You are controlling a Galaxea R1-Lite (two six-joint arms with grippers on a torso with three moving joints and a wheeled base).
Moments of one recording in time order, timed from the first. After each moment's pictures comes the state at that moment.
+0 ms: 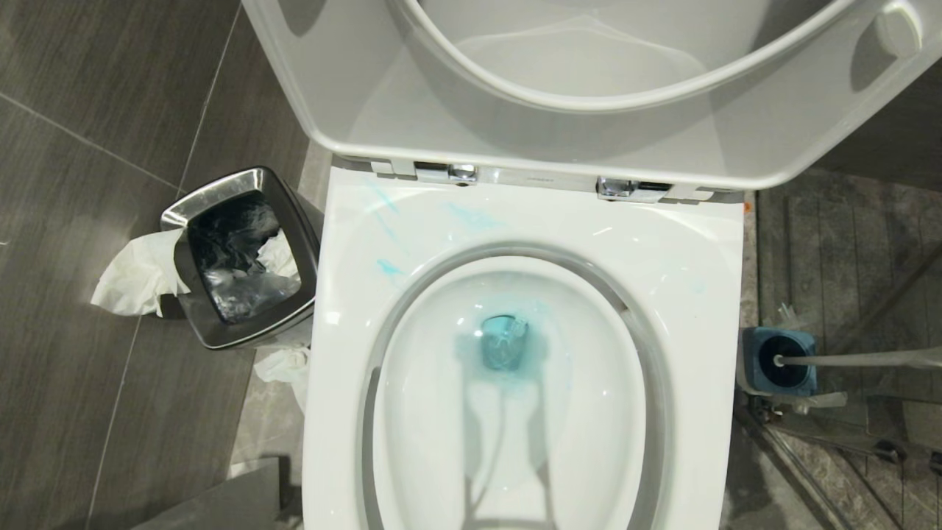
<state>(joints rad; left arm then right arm) -0.01 0.00 0.00 0.01 0.00 0.00 0.02 0.65 -0.65 0.19 -0.18 -0.02</state>
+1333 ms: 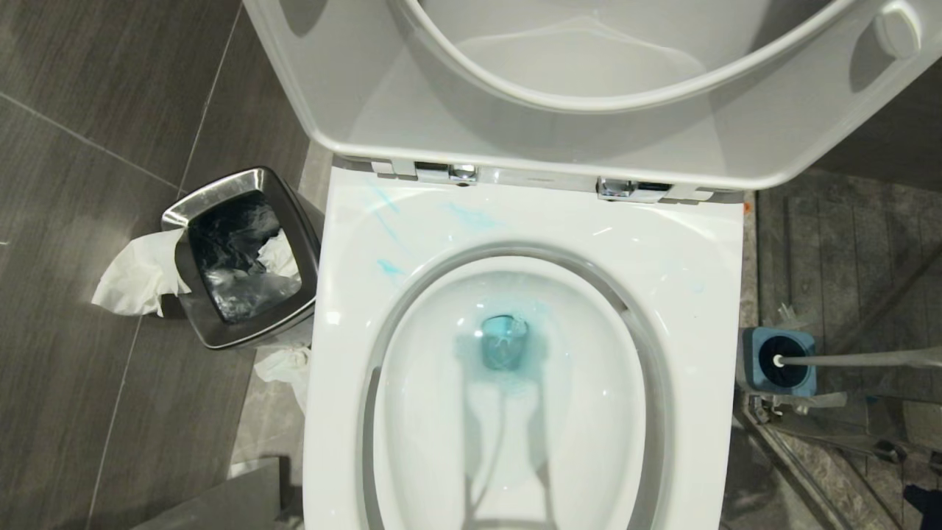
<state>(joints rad) -0.01 0.00 0.00 0.01 0.00 0.00 0.04 0.98 -0.24 -0.11 -0.27 0.25</state>
